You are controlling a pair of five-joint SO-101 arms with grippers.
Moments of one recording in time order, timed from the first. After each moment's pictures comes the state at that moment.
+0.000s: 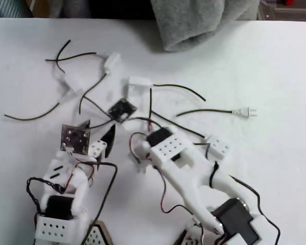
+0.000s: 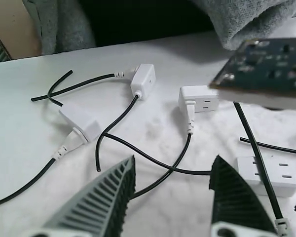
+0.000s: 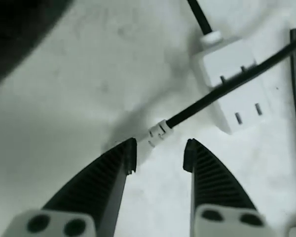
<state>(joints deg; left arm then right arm) 1.9 -102.5 97.3 38.4 -5.6 -39.8 -11.6 41.2 53.2 12.0</state>
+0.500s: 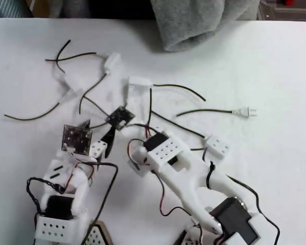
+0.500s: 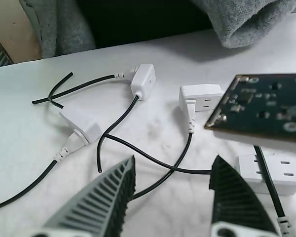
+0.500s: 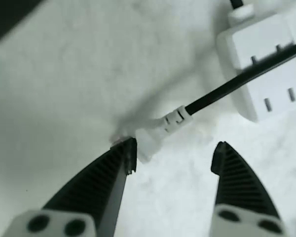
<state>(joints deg) 1.9 -102.5 97.3 38.4 -6.5 -42.0 -10.6 43.8 53.4 10.4</state>
